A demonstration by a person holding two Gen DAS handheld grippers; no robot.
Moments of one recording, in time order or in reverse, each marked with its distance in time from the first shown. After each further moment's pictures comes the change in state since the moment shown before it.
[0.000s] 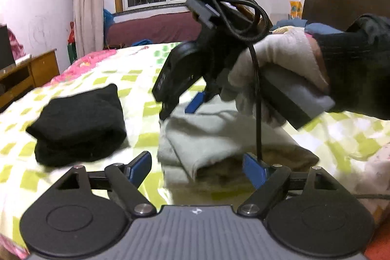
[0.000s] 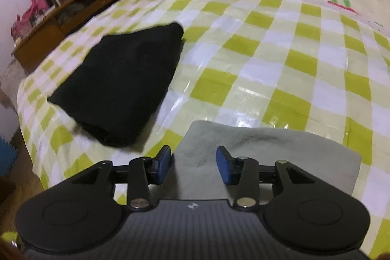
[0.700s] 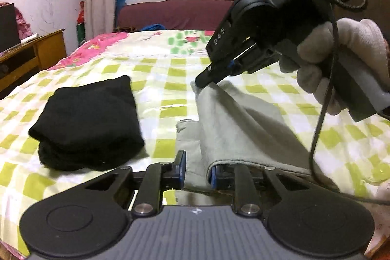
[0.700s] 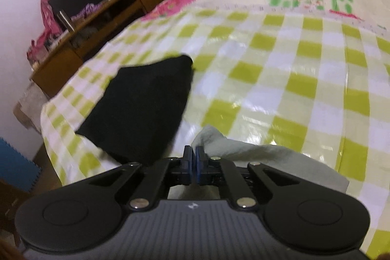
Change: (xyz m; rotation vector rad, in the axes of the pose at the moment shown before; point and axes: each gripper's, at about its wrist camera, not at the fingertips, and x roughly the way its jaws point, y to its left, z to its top) left arm 0.023 0.046 0.024 -0.108 0.082 0.021; right arm -0.042 -0.016 0.033 0.076 -0.080 0.111
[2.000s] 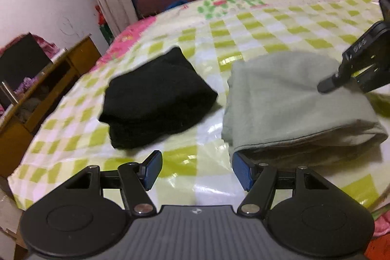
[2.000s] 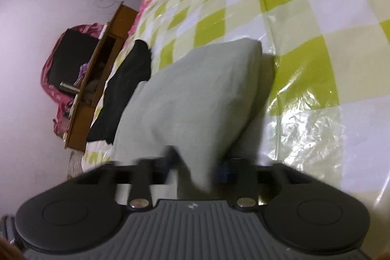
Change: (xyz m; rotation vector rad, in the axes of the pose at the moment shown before) left arm -0.028 0.027 -0.021 0.257 0.145 0.254; right arm 0.001 -0.115 -0.141 0.550 -0.031 0.245
